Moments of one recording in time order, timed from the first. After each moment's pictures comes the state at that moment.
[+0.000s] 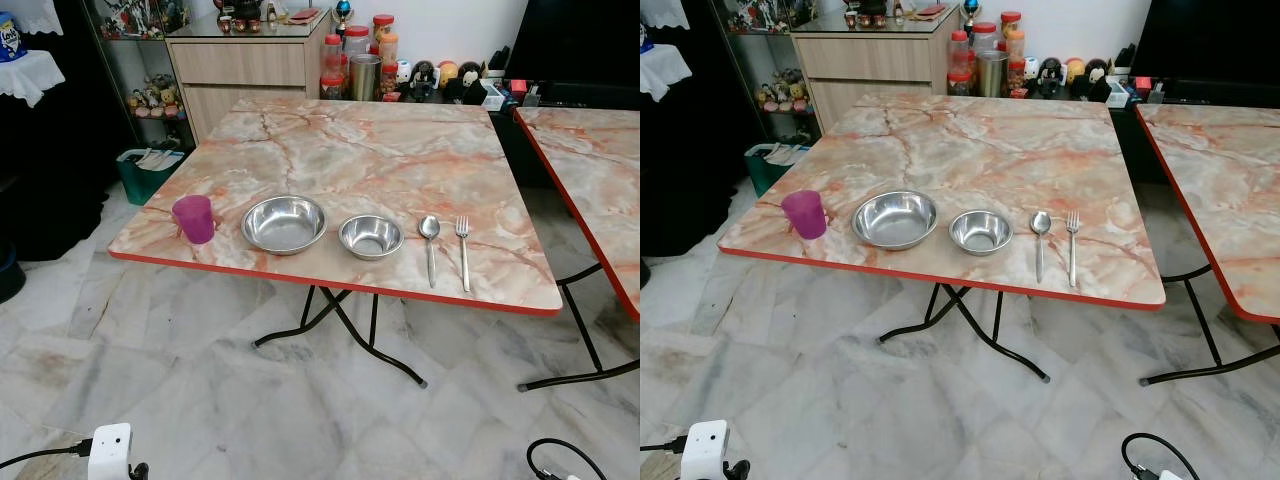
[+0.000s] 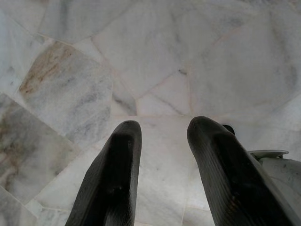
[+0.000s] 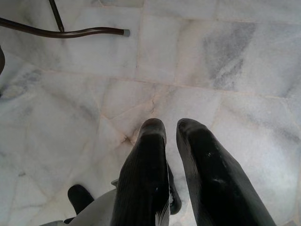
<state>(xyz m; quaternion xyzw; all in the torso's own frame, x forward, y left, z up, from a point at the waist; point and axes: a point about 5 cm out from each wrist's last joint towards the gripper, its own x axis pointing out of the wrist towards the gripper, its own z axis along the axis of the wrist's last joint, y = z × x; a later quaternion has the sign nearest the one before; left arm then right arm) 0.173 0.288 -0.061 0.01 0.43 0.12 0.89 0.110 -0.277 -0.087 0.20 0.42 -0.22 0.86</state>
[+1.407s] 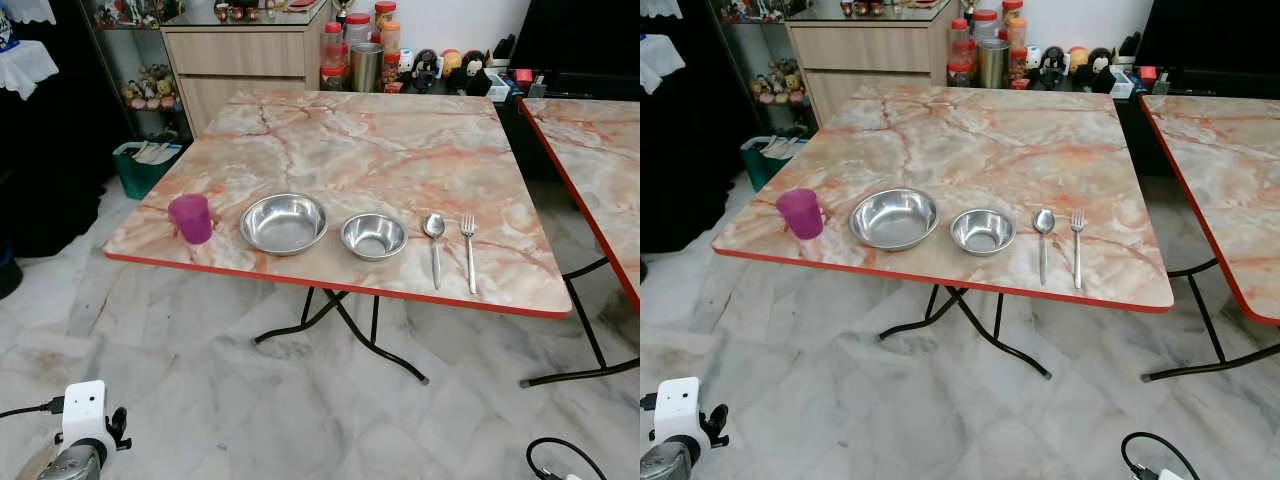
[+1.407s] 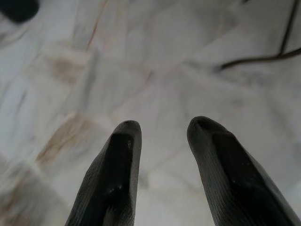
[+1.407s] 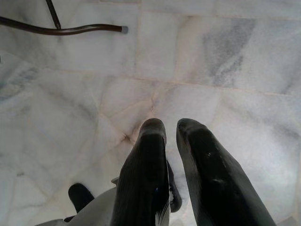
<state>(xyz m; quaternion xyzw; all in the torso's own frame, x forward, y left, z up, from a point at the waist) 0.210 0.312 -0.012 0.04 0.26 0.13 0.96 0.110 -0.277 -0.087 0.20 0.42 -0.21 0.86</state>
